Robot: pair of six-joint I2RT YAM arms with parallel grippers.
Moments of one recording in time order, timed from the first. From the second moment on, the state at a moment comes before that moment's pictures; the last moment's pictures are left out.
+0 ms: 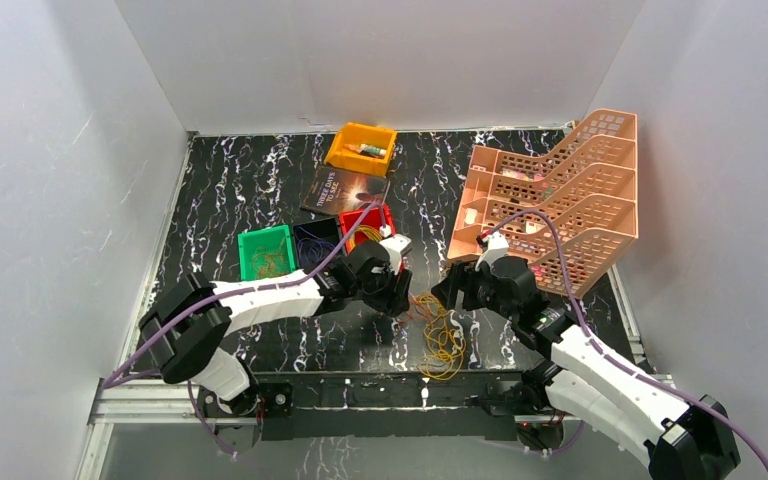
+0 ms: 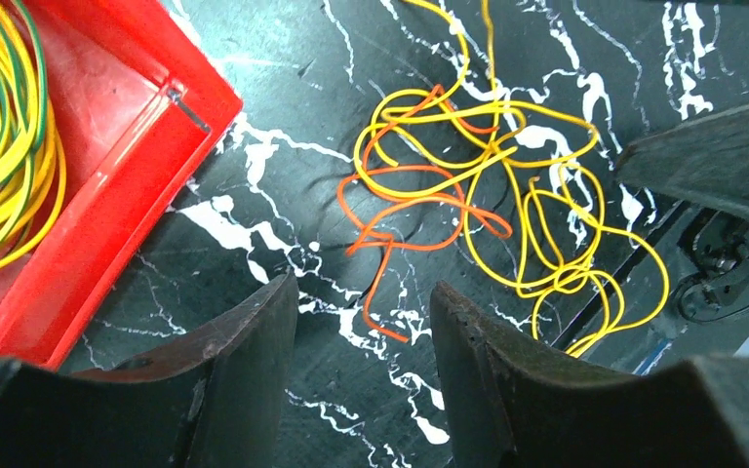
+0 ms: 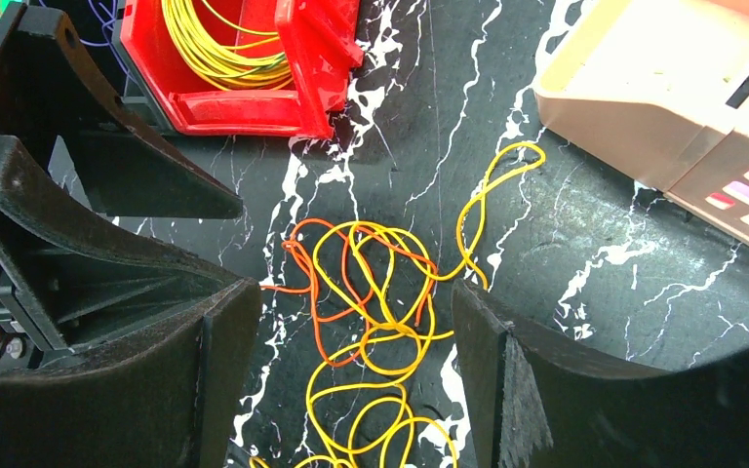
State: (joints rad) left arm -0.95 1.52 0.83 -0.09 0.09 -0.40; right arm 0.65 0.74 0.38 -0.14 -0.06 0.49
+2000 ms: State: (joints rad) left arm -0.95 1.53 0.81 -0.02 0.09 -0.41; right arm 0.65 0.92 0.36 -0.03 -0.11 0.50
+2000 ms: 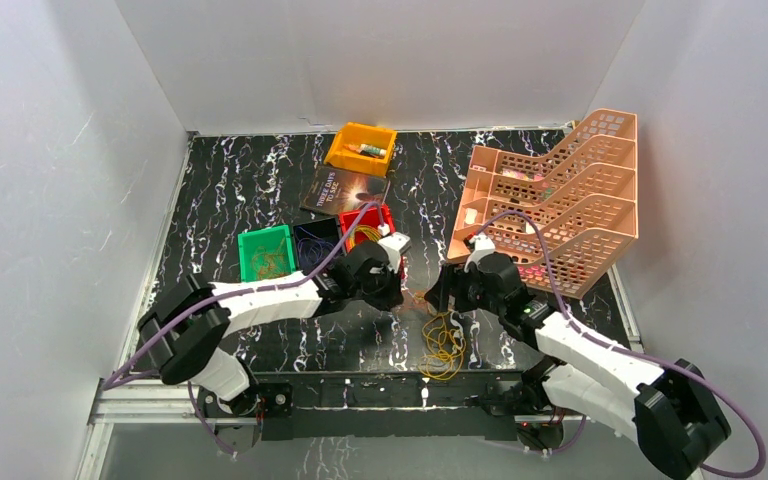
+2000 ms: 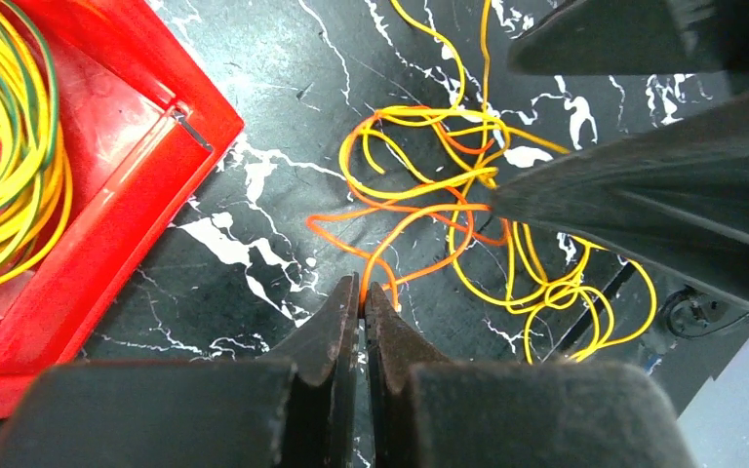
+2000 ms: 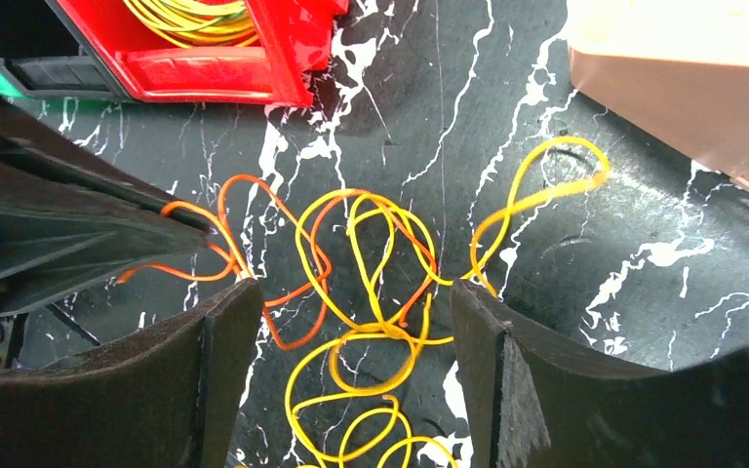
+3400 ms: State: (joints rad) left arm -0.95 1.13 1.28 -0.52 -0.35 -0.21; right arm 0.65 1.12 0.33 0.07 0.05 0.63
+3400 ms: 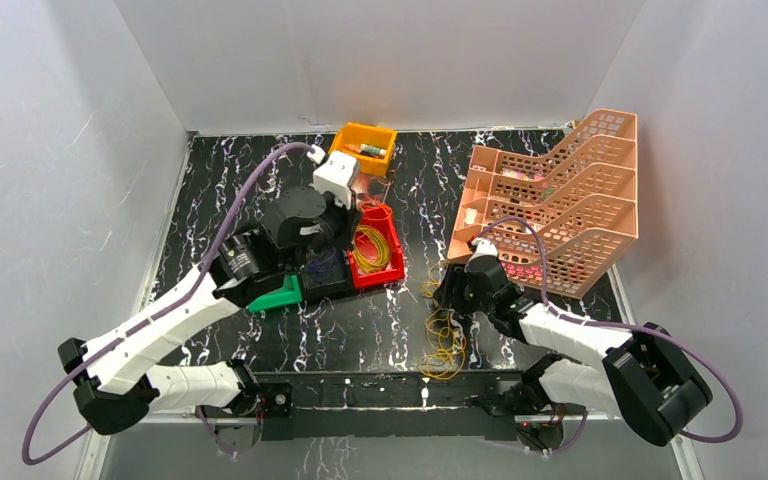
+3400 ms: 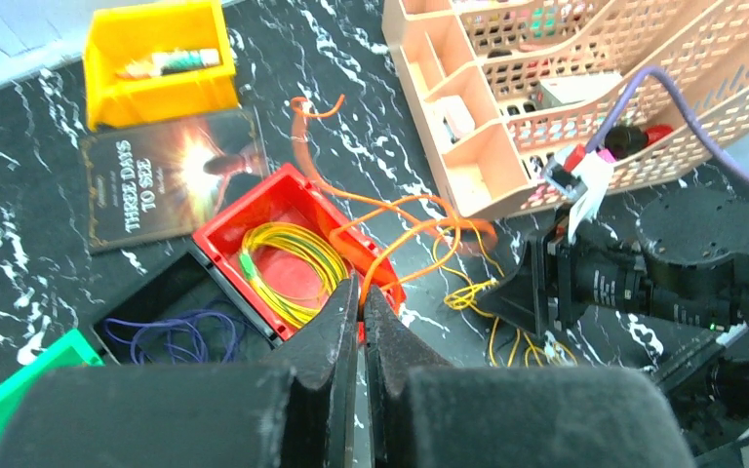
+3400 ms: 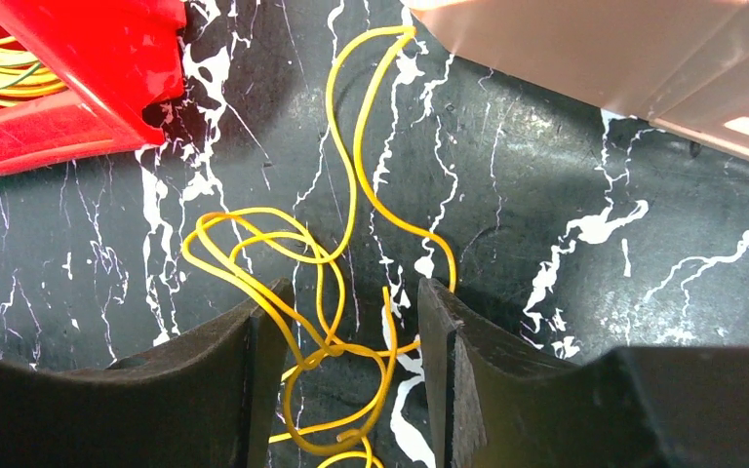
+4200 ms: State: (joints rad) left arm -0.95 1.16 1.48 -0.61 -0.49 -0.09; right arm 0.65 1.05 0.33 0.04 0.02 0.62
